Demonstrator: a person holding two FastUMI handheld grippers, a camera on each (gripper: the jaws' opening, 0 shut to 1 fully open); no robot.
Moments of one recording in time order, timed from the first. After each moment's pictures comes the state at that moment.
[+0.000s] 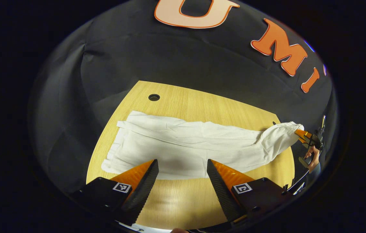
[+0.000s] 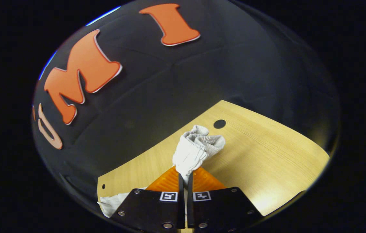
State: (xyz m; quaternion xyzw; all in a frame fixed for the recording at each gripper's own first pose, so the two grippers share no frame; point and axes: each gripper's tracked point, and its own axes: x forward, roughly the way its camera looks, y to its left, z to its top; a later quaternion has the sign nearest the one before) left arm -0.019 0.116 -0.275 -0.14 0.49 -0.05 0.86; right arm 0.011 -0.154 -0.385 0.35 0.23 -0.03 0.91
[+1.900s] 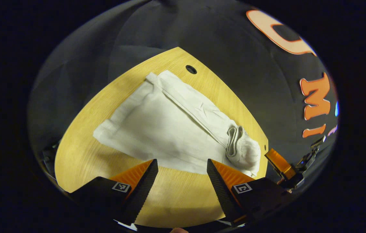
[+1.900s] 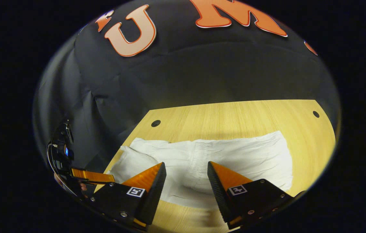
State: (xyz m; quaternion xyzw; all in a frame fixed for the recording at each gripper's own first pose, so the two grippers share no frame) left arm -0.042 0.134 -0.319 -0.40 0.53 0.01 0.74; right arm -0.045 -0.209 -0.328 0.16 0.29 0.25 0.91
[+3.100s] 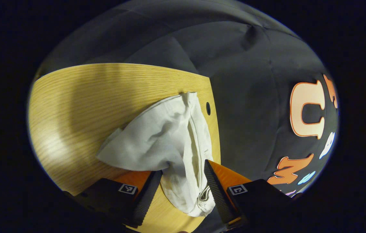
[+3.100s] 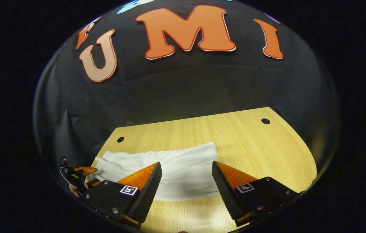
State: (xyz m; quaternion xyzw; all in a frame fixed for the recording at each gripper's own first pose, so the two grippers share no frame) left arm 0.031 0.170 -0.373 -0.63 0.34 0.08 0.69; right arm -0.065 -0.387 -0.310 0.17 0.26 0.09 0.95
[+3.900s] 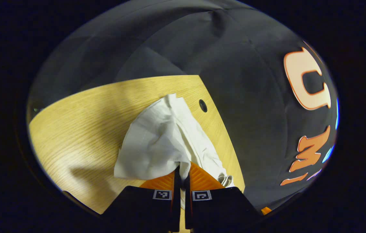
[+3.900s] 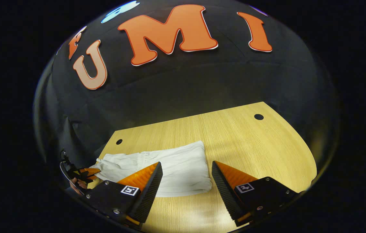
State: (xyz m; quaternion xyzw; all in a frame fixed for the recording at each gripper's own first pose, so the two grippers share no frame) left arm 0.056 0.153 -0.338 -0.49 0.38 0.10 0.78; right arm -0.066 -0.437 -0.318 0.20 0.27 0.10 0.94
